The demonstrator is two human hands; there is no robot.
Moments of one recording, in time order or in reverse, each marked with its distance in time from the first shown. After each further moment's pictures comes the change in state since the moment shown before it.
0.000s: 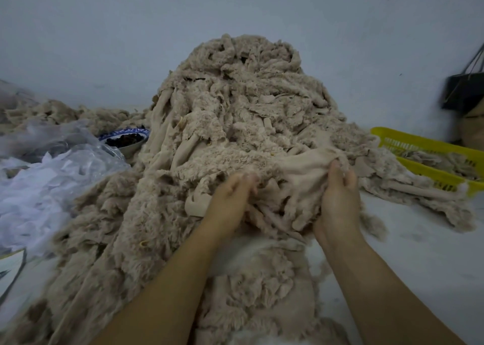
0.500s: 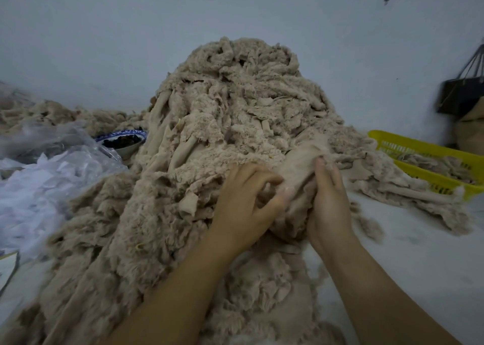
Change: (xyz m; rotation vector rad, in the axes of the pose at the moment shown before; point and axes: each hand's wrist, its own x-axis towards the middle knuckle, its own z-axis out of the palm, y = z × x) left_hand -0.015 0.027 0.011 0.547 0.001 0.574; right_hand -0.016 -0.007 0.007 0.076 -0.263 0.040
